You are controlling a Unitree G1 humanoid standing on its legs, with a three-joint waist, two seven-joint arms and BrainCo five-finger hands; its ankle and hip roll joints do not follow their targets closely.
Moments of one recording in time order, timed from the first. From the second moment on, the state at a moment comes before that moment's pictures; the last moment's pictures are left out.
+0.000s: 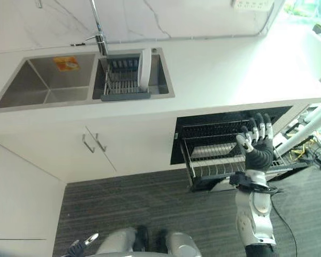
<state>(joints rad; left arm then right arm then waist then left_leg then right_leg) 0.19 0.21 -0.01 1.02 -0.34 0.05 0.08 0.05 -0.34 -0.07 0.03 0.64 -0.44 -0.13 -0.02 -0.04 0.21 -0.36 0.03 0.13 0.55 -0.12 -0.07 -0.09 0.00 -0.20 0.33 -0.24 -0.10</state>
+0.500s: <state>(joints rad) 0.07 0.21 -0.08 1.06 -0.27 0.06 0.05 0.08 -0.33 -0.08 -0.06 0.61 -0.38 -0.12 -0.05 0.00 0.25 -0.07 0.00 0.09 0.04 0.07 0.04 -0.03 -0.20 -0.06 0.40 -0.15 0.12</state>
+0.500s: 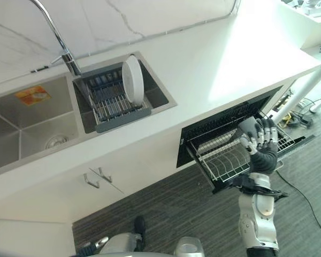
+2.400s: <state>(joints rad) 0.17 0.21 -0.11 1.14 -0.11 0.07 0.11 -0.48 -0.43 0.15 -0.08 0.59 -0.17 -0.06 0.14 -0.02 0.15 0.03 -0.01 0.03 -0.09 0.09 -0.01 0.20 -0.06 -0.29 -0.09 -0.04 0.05</state>
